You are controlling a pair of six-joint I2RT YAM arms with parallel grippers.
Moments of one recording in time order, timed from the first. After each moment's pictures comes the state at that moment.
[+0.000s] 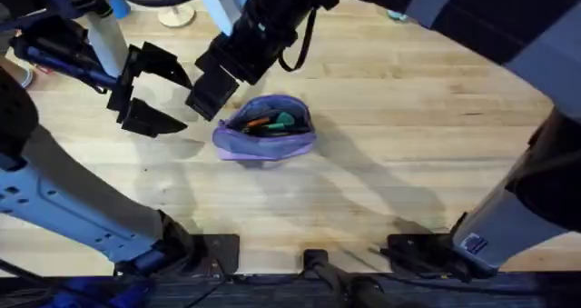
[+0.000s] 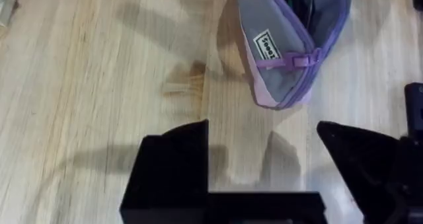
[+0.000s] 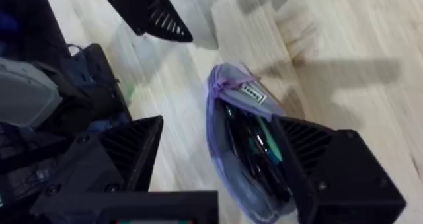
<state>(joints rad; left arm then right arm) 0.49 1.93 1.42 -1.57 0.71 2.06 0.83 1.94 1.93 -1.11 -0.39 -0.14</state>
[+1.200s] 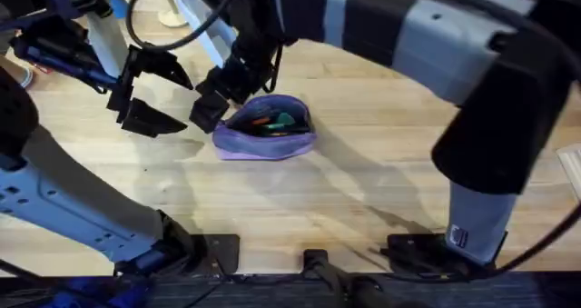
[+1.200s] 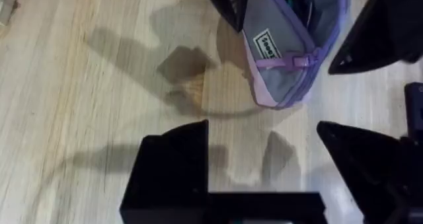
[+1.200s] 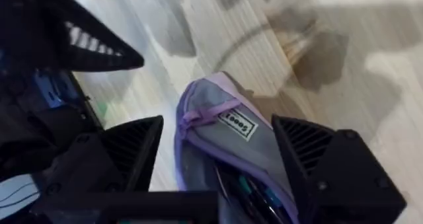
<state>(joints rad) 0.49 1.93 1.42 -1.57 0.71 2.06 0.83 2.16 1.94 -1.03 -0.40 -0.07</state>
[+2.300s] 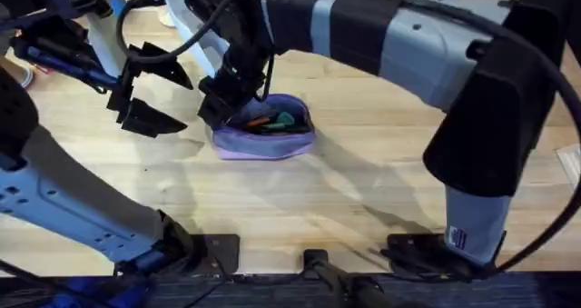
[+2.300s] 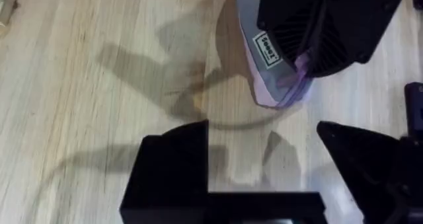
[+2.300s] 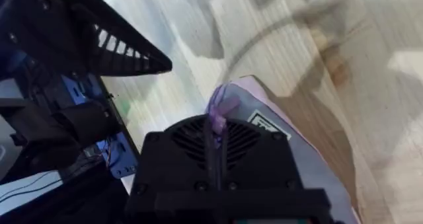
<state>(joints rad) 0.49 1.93 1.42 -1.57 0.71 2.06 0.86 2.18 1.94 -1.02 -0.47 -0.05</state>
